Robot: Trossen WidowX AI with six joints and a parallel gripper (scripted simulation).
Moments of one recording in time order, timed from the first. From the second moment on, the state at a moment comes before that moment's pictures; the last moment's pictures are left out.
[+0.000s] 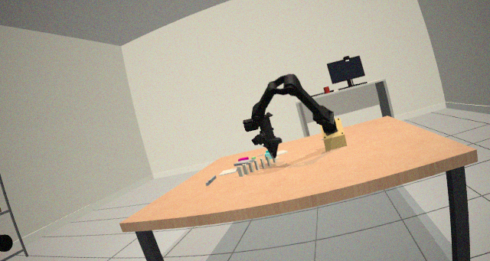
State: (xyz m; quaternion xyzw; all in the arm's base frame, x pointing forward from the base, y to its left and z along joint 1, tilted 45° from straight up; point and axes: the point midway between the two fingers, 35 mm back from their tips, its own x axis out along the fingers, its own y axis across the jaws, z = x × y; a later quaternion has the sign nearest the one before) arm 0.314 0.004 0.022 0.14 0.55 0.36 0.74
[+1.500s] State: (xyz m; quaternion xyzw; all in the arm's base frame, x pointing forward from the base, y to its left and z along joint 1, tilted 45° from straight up) arm 0.298 -0.083 0.104 0.11 0.54 0.38 0.74
